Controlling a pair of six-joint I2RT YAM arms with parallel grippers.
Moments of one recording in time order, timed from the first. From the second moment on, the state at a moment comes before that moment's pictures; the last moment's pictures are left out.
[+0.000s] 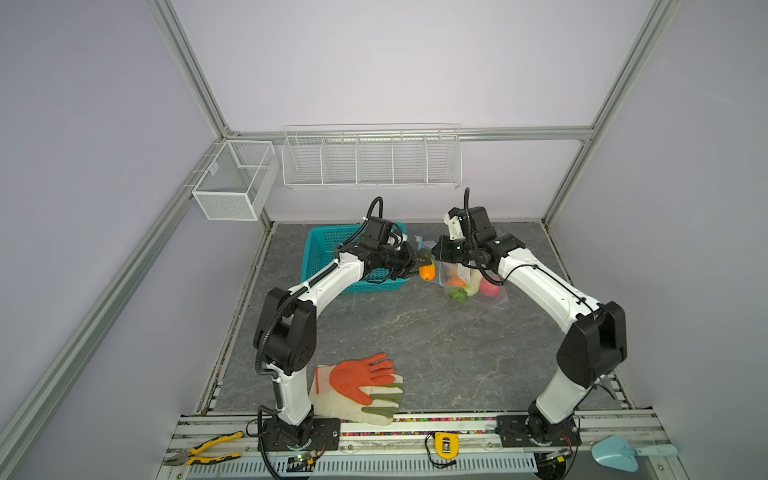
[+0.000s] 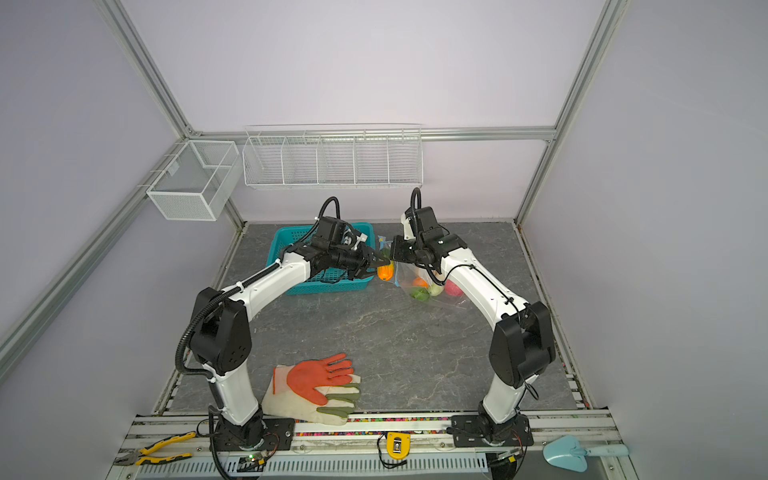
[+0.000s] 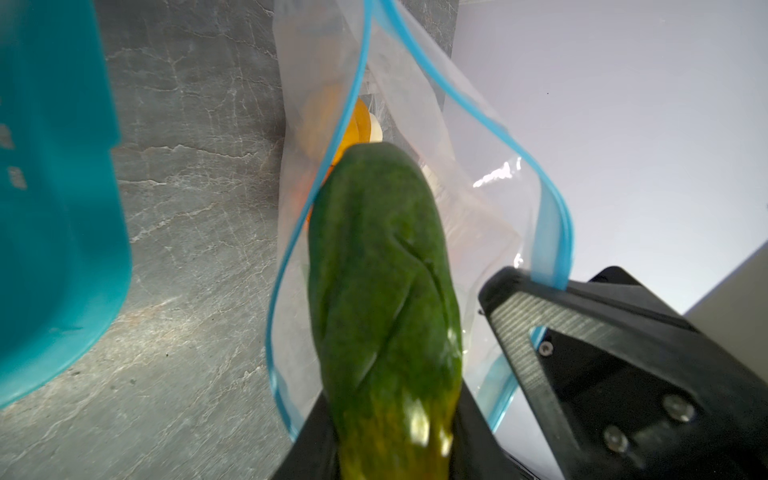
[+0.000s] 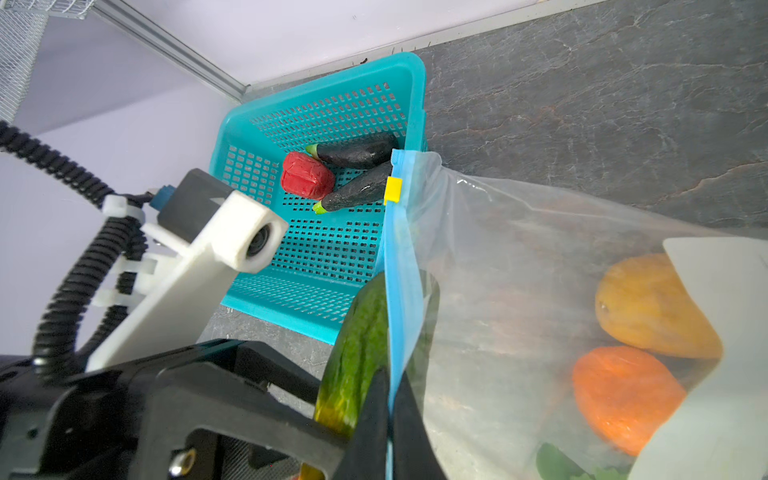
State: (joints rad) left arm -0.55 1.87 1.52 -0.36 0.76 -1.02; right arm 0.48 1.73 1.56 -0.58 -0.24 0.52
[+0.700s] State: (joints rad) left arm -0.57 1.92 1.56 -0.37 0.73 -1.01; right arm 0.48 1.73 1.56 -0.58 -0.24 0.52
